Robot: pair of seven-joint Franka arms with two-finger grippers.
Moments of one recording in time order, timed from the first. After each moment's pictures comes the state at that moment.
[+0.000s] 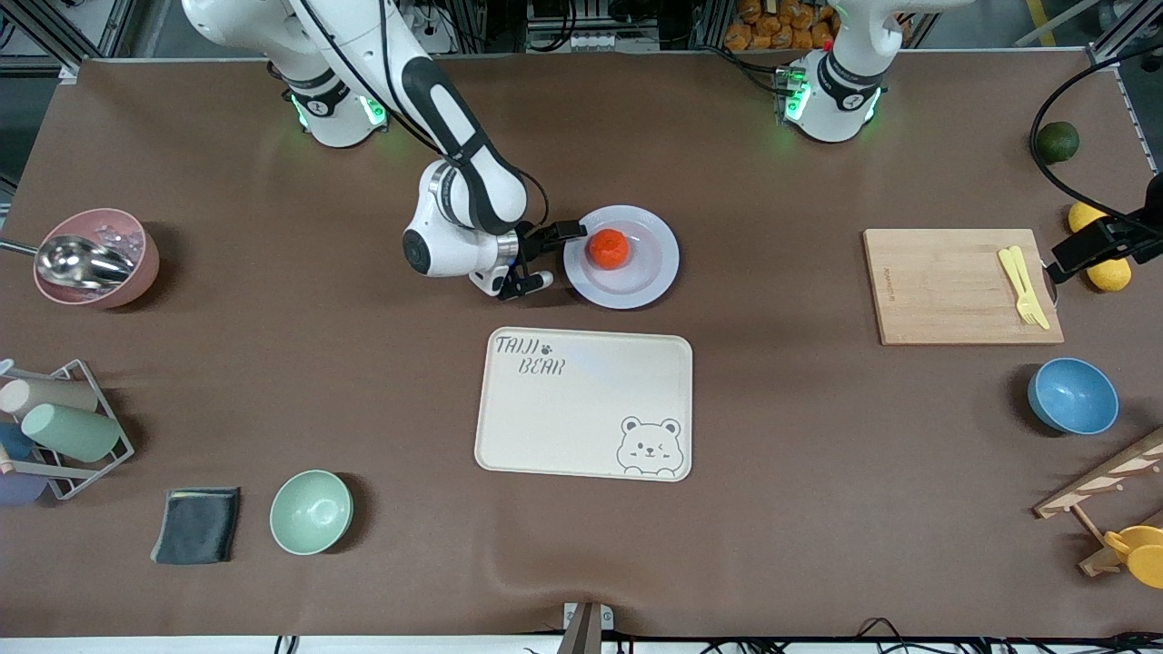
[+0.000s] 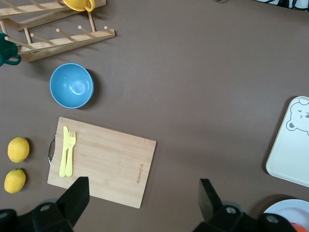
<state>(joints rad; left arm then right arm) -0.02 0.06 0.04 -1.49 0.05 1.61 -0.21 0.79 0.53 -0.05 -2.11 1.32 2.24 -0.46</state>
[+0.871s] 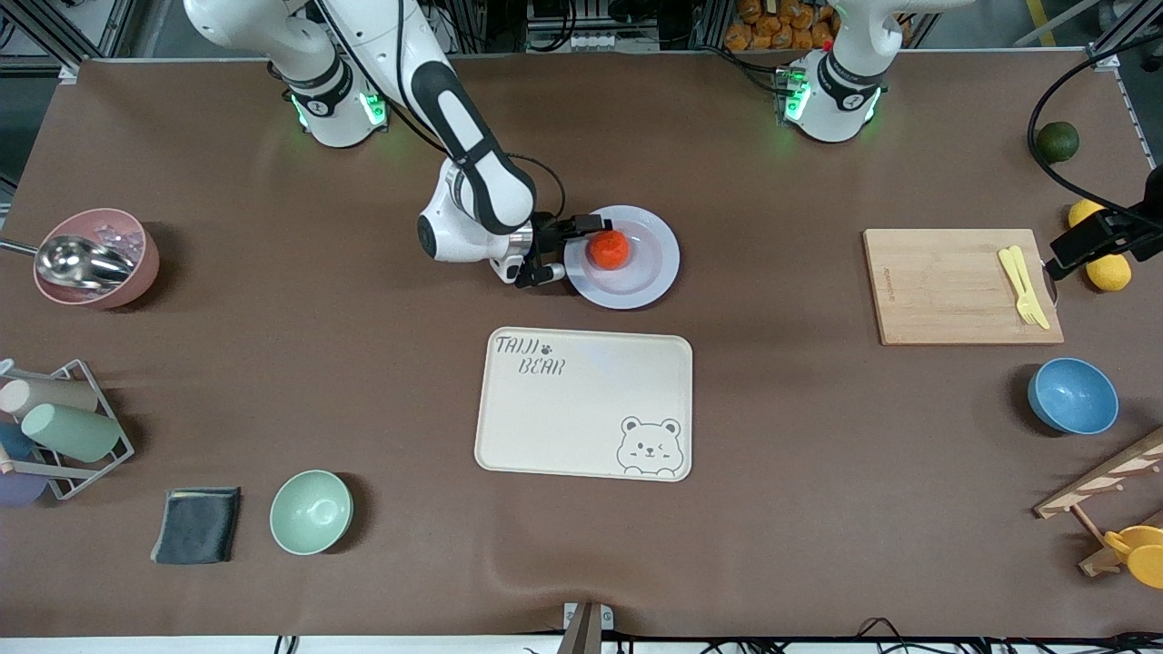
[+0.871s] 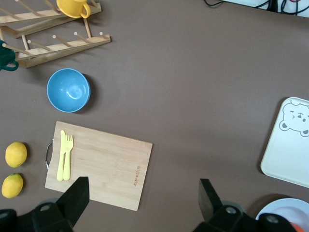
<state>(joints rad) -0.03 0.05 0.03 -1.48 0.04 1.61 -0.21 0.87 0.57 -0.05 -2.11 1.69 2.25 -0.60</state>
